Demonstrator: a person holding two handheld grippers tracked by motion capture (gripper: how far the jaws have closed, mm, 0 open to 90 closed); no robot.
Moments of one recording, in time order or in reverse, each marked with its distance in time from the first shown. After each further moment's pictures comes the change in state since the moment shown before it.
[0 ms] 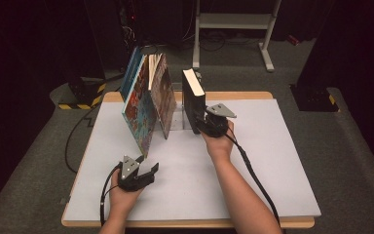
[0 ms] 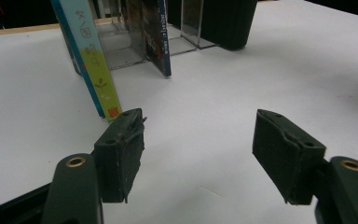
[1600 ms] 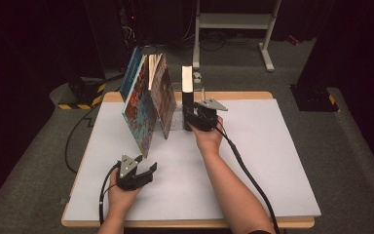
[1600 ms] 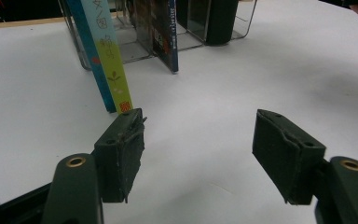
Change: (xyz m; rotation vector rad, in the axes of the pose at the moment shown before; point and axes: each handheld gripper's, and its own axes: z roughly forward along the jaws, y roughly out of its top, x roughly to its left) left arm 0.007 -0.001 0.001 0.009 0.005 -0.019; right arm 0.013 0.008 0.035 -0.001 0.068 0.093
